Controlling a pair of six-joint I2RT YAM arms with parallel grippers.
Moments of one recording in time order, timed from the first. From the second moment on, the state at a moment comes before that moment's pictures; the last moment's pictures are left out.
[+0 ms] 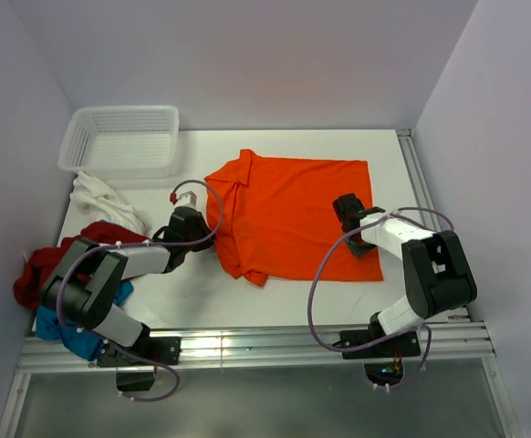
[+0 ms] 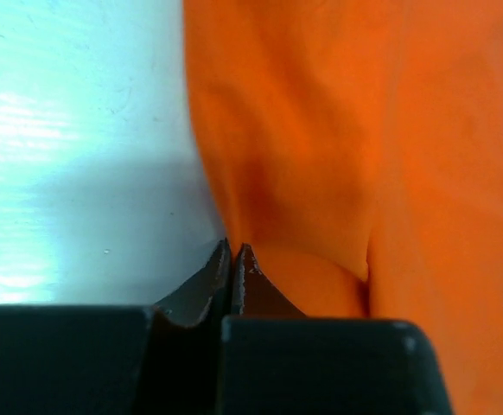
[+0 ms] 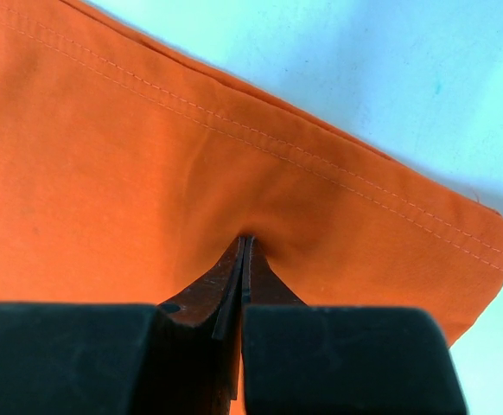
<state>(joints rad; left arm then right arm) -0.45 1.53 0.53 0.33 -0.06 -0.68 0.26 1.51 0.76 -0.65 0.56 1.45</state>
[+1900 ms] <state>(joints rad) -0.61 0.94 0.41 -0.03 -0.32 -0.75 0.78 1.15 0.50 -0.02 0.38 0.86</state>
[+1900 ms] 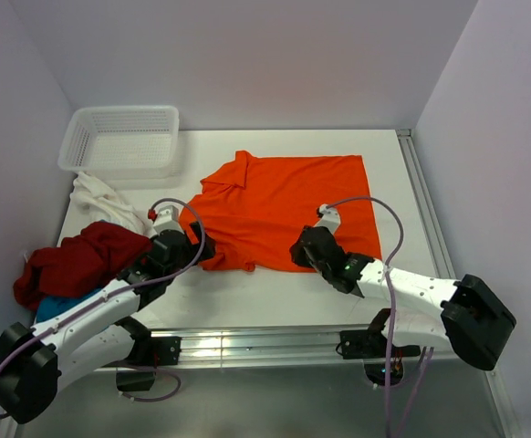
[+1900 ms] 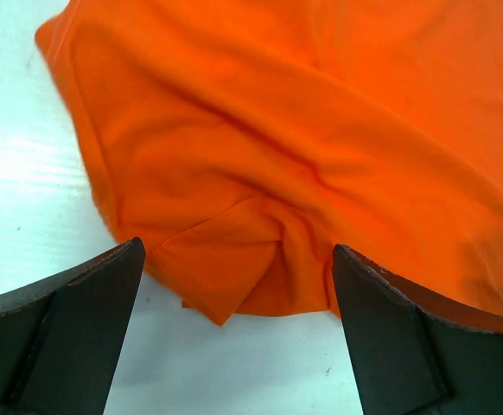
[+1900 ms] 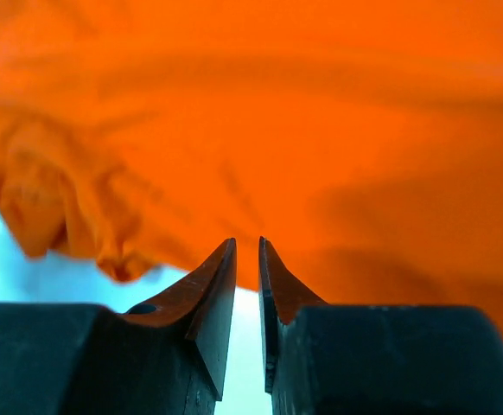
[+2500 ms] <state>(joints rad) -0.65 0.91 0.31 -0.03 -0.38 -0.93 1.05 1.43 0.61 0.21 0.30 0.86</state>
